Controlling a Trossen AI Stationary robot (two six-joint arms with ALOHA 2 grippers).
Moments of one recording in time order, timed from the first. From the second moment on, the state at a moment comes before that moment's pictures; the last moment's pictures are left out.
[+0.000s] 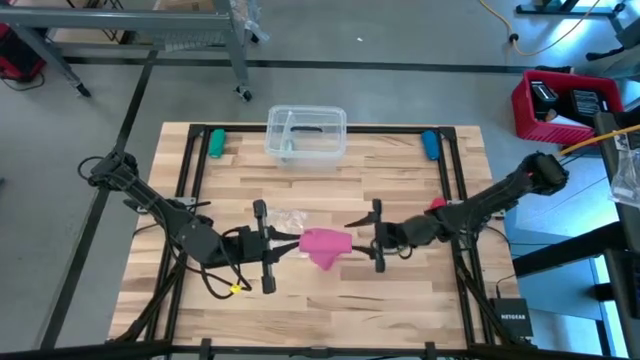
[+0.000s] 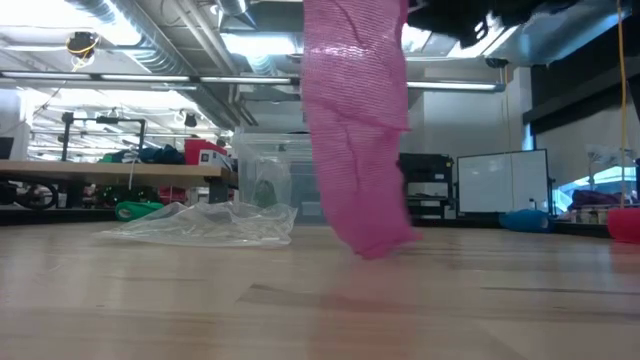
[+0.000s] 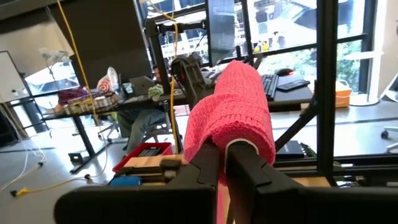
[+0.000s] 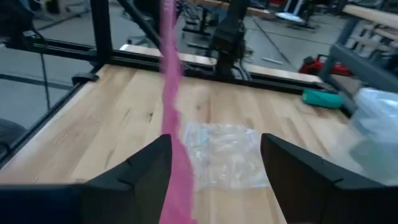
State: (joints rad) left arm -0.61 1.38 1.20 0.27 -0.81 0.22; right arm 0.41 1.26 0.63 0.39 0.39 -0.06
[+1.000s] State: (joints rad) left arm -0.57 1.38 1.20 0.32 -0.82 0.26; right arm 0.36 1.34 0.64 0.40 0.21 -0.01
